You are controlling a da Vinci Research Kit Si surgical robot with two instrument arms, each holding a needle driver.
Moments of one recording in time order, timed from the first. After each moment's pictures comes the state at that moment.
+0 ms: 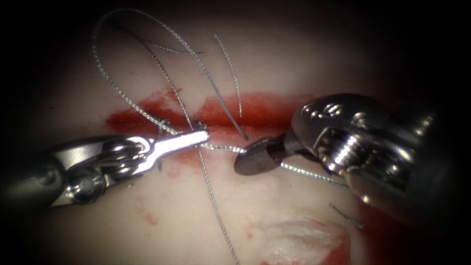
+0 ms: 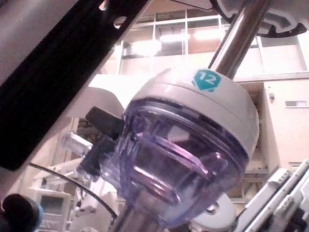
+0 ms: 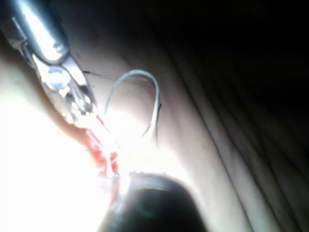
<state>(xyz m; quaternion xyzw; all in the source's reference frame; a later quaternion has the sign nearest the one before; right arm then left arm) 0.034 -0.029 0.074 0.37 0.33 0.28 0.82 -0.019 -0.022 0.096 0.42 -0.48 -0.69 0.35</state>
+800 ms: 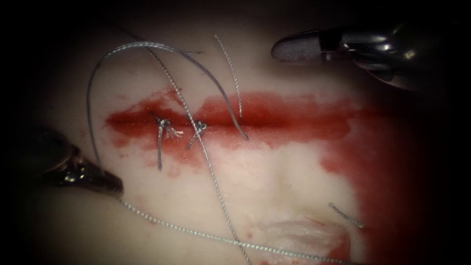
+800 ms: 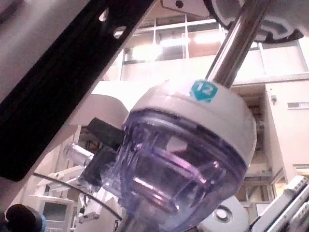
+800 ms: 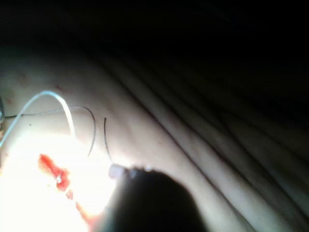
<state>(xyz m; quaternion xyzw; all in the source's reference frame) 0.030 -0.019 0.073 0.22 0.43 0.48 0.73 -0.012 -0.022 0.092 0.31 -0.28 -0.30 0.86</state>
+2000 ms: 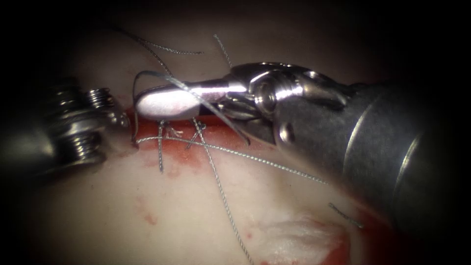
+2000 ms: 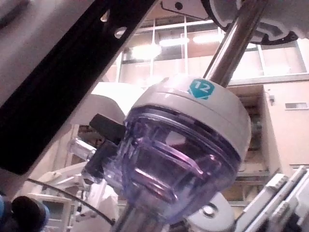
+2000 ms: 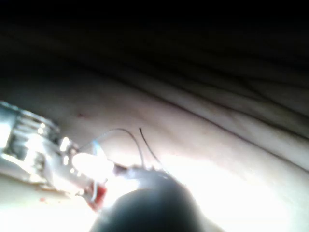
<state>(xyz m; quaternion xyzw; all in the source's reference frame) 0.041 -0.026 0.075 0.49 0.67 0.38 0.41 -0.018 -0.021 0.096 0.17 -0.02 -0.23 0.96</state>
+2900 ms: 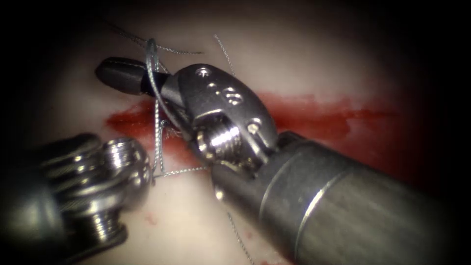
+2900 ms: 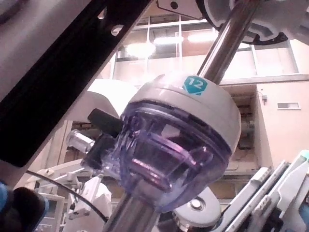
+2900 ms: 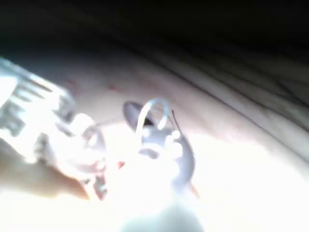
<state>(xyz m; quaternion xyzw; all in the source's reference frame) 0.045 -0.026 0.076 0.14 0.62 0.32 0.70 -0.021 -0.023 0.091 0.14 -0.01 -0.17 0.98</state>
